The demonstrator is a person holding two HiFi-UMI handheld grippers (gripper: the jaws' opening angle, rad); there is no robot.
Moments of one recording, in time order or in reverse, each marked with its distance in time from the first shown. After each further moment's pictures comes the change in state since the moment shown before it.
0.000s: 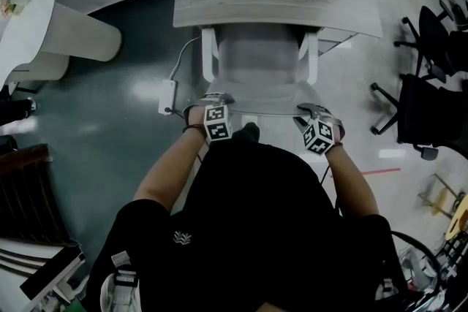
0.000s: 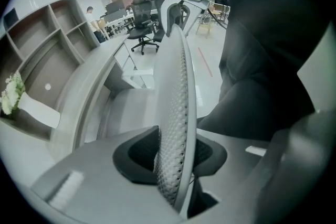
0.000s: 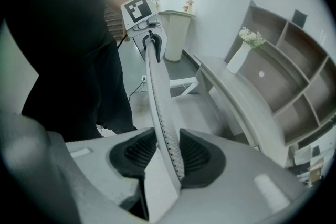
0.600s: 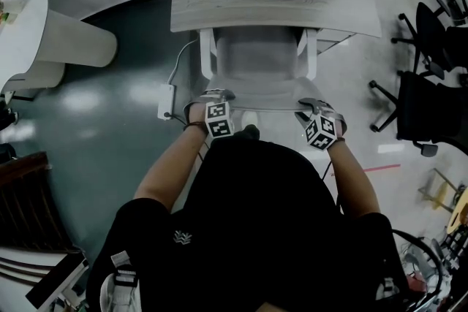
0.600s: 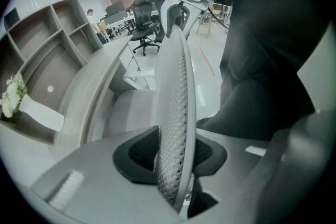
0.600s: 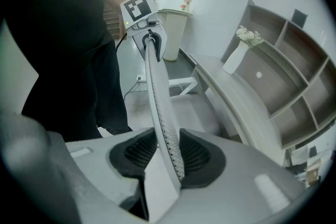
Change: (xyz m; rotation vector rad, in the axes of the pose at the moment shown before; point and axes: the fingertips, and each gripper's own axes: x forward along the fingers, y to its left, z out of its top) left arm 0.003 0.038 -0.005 0.019 -0.013 0.018; right arm 0.012 -0.033 0.009 0.002 0.011 -0.027
